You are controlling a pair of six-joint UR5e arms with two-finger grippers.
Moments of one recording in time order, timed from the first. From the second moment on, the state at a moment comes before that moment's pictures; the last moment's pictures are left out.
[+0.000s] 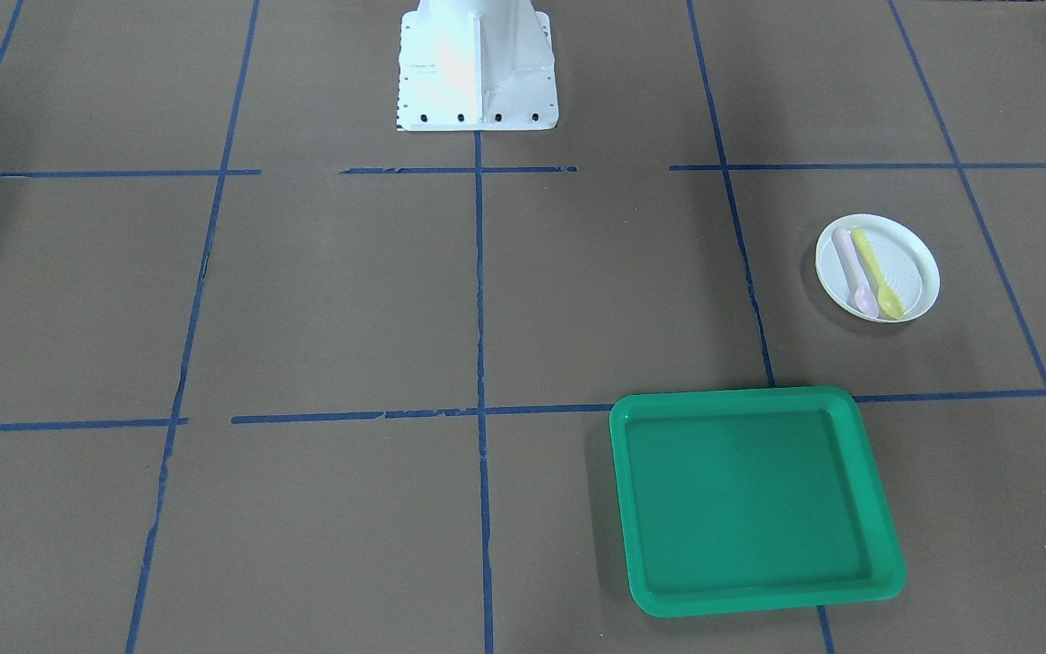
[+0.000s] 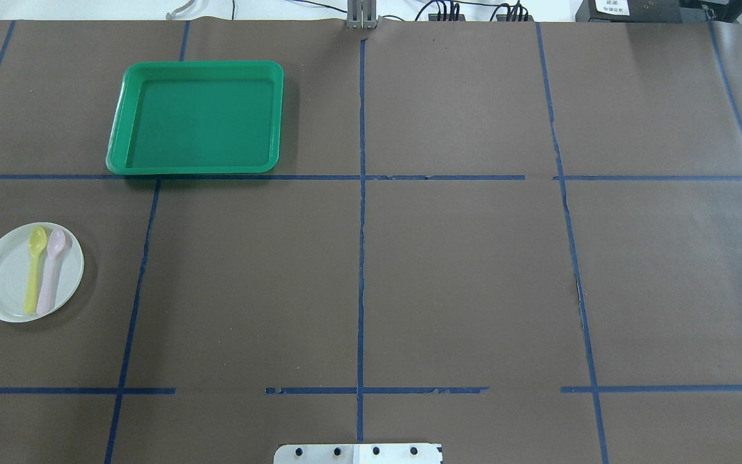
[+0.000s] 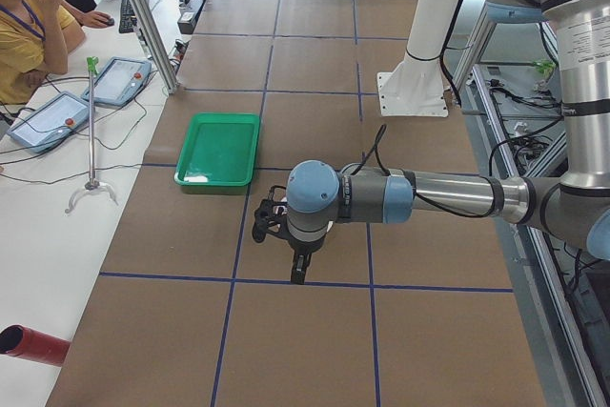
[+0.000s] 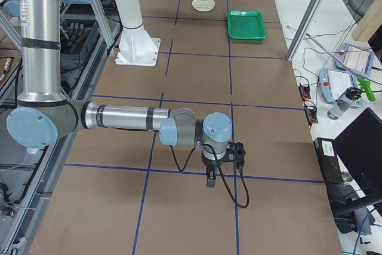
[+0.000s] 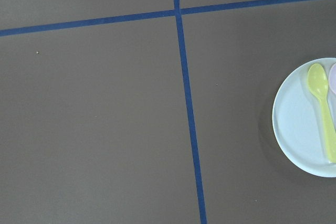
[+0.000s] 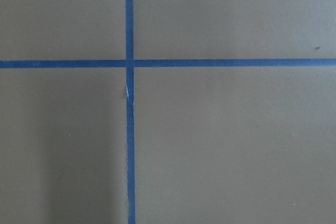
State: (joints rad) left arm -1.64 -1.35 -1.89 -1.52 -2.40 0.21; right arm 1.58 -1.63 1.62 -1.55 2.28 0.03
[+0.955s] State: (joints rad) left arm -1.15 -1.37 -1.56 -2.43 -2.35 -0.62; right arm 1.58 -1.63 1.62 -1.55 2.28 0.03
